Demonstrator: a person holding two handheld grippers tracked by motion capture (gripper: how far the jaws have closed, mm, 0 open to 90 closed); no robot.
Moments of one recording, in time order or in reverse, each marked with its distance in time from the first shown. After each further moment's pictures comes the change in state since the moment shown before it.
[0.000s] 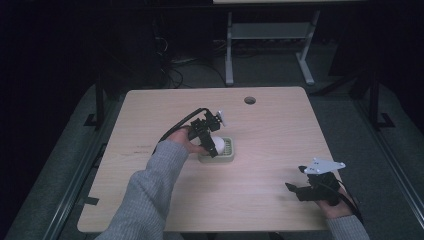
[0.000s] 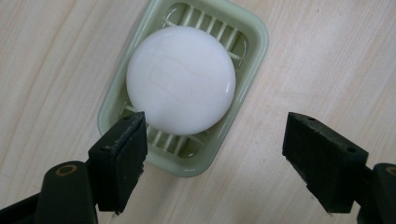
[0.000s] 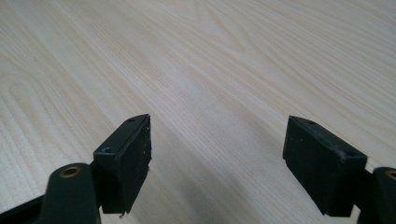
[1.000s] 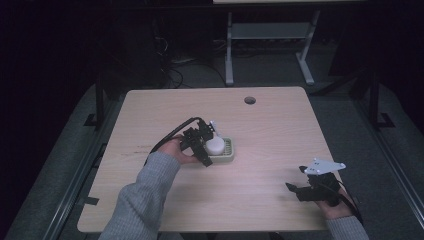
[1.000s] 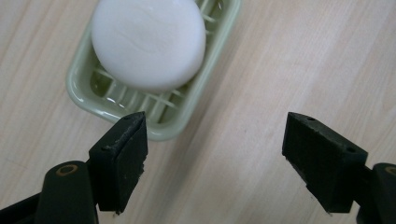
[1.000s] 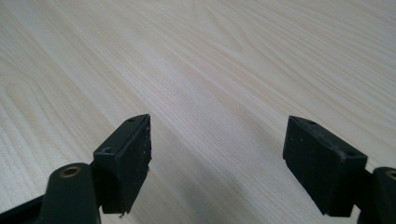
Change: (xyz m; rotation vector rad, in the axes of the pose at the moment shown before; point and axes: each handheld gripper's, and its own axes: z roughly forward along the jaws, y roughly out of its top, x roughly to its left) left arm -0.019 -0.033 -0.003 -0.023 0.000 0.016; right arm 0.001 -0.001 0.000 -0.007 -0.015 0.001
